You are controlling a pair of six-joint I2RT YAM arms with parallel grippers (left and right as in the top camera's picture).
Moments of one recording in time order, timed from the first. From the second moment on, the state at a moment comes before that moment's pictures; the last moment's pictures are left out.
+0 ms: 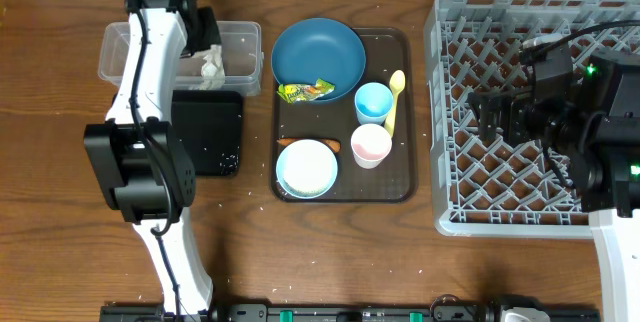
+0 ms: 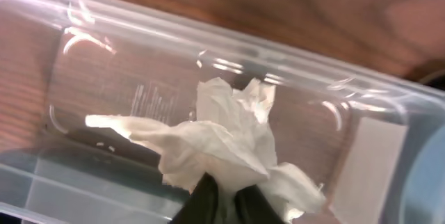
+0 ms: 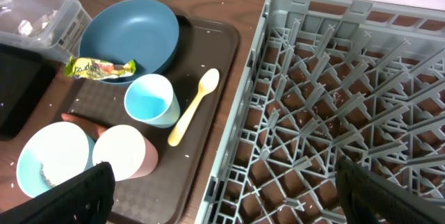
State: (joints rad) left arm 0.03 2.17 2.00 -0.99 -0.11 -0.24; right arm -0.04 1.16 1.29 -0.87 -0.32 -0.13
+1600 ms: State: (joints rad) left arm -0.25 2.05 1.70 -0.98 0.06 -0.60; right arm -0.04 1.16 1.29 -0.88 -0.32 -0.13
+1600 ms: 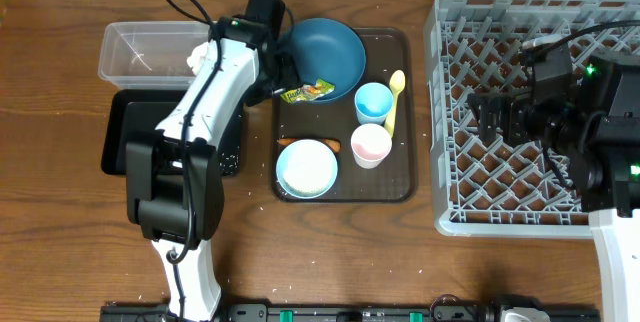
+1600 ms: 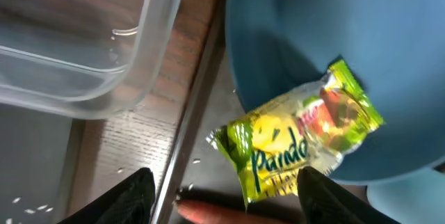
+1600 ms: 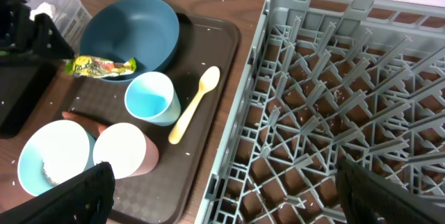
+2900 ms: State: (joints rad) left arm -0.28 2.09 1.63 -0.82 0.05 -0.67; right arm -0.04 1.16 1.29 -0.88 -0.32 -0.13
